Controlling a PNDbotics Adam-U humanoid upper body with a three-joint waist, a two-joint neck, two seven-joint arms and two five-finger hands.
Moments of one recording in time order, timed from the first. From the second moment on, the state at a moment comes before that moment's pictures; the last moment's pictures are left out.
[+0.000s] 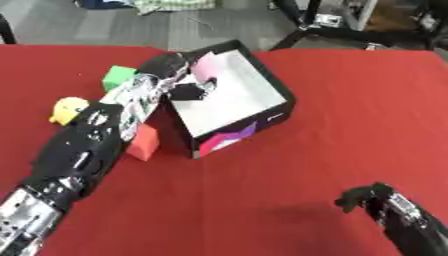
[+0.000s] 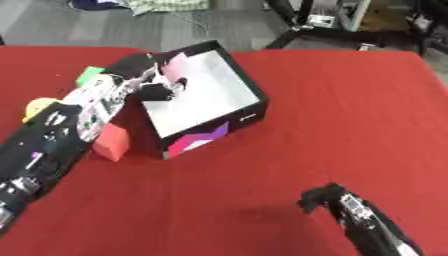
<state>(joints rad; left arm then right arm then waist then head) -0.88 0.28 -0.39 -0.98 -0.98 0.12 -0.20 0.22 -0.08 0.07 -1.95 0.06 0.03 0.54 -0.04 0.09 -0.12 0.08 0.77</state>
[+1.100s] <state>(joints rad) -0.72 0.76 -0.38 -1.76 -0.65 -0.10 -0.56 0.21 -0.08 0.06 -1.94 0.06 0.03 0.53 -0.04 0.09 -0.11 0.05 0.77</state>
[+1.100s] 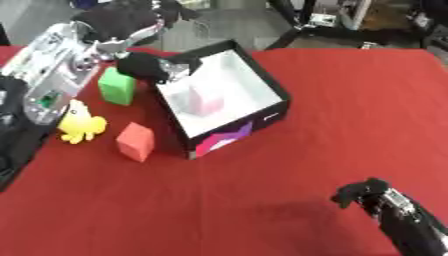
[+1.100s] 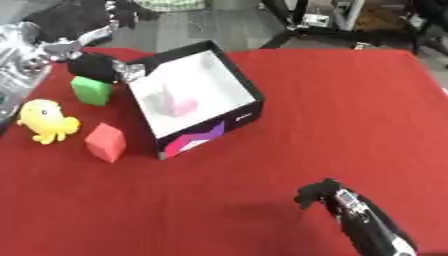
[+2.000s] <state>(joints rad) -0.60 0.77 -0.47 -1.65 -0.83 -0.15 -0.81 0.21 -0.08 0.06 -1.94 0.06 0.03 0.53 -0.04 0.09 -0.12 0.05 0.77</state>
